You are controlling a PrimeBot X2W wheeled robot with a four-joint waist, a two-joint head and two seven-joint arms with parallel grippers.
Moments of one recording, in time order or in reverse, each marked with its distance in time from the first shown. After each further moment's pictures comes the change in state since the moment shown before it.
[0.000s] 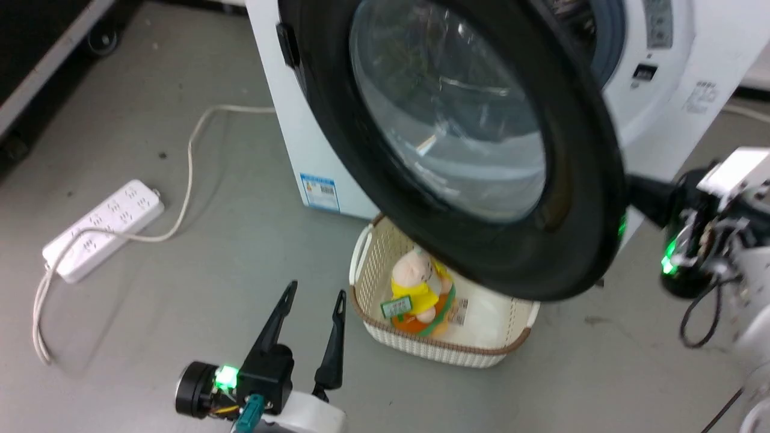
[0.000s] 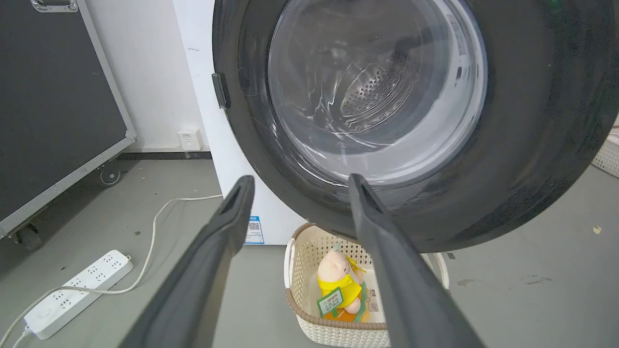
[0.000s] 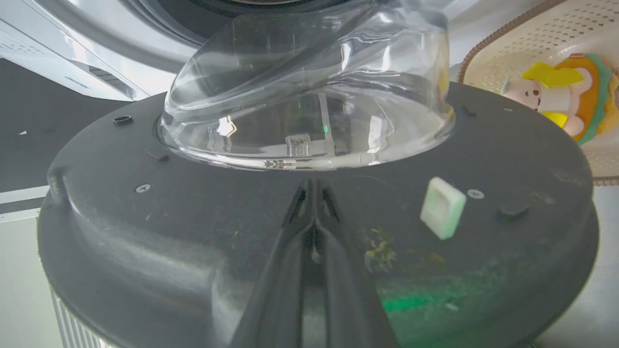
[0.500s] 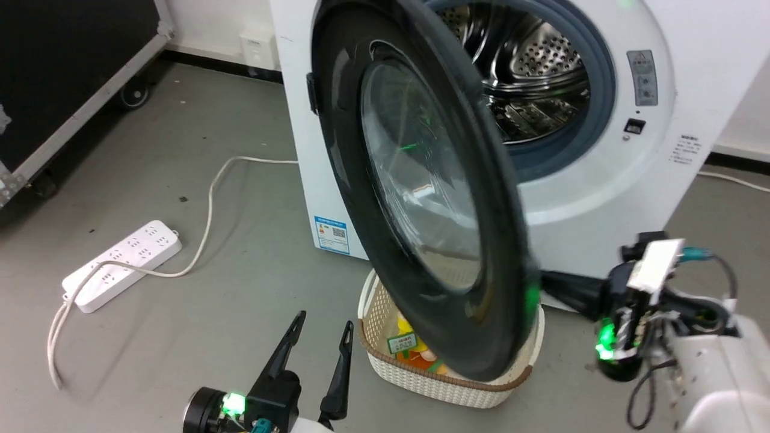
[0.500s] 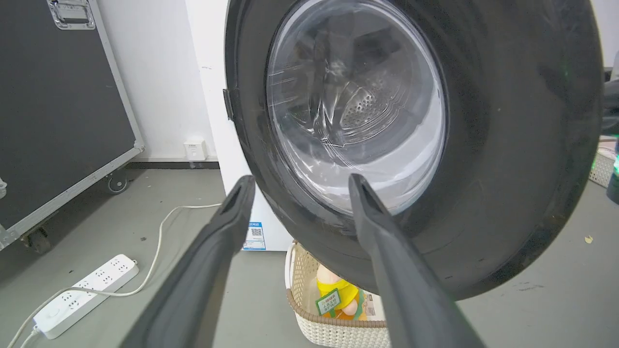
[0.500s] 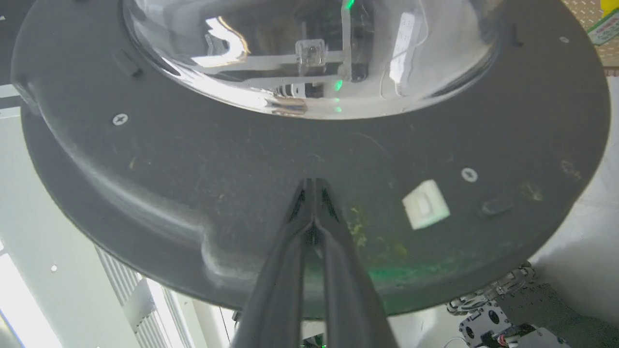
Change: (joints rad) left arm 0.071 0.000 -0.019 0.008 0.000 -0.013 0.000; right arm 0.327 0.132 0.188 -0.248 0.213 0.000 0.188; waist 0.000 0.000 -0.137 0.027
